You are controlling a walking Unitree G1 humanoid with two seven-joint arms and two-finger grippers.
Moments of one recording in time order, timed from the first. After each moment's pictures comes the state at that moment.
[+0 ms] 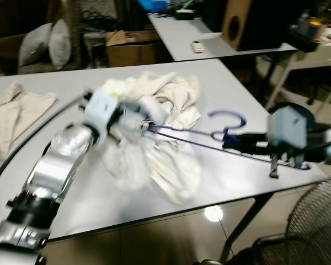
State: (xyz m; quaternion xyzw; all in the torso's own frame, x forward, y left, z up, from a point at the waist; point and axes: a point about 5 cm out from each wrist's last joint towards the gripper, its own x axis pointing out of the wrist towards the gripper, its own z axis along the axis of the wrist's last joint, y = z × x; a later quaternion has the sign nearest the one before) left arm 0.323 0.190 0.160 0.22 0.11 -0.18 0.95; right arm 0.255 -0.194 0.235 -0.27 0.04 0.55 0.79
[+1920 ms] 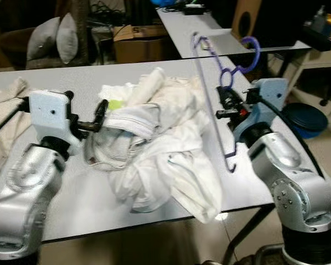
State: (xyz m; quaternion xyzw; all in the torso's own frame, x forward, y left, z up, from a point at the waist) left arm 0.256 0.193 0.212 0.06 -0.04 -0.07 0.99; right arm 0.284 -0.132 0.219 0.05 -0.04 0.13 0.99
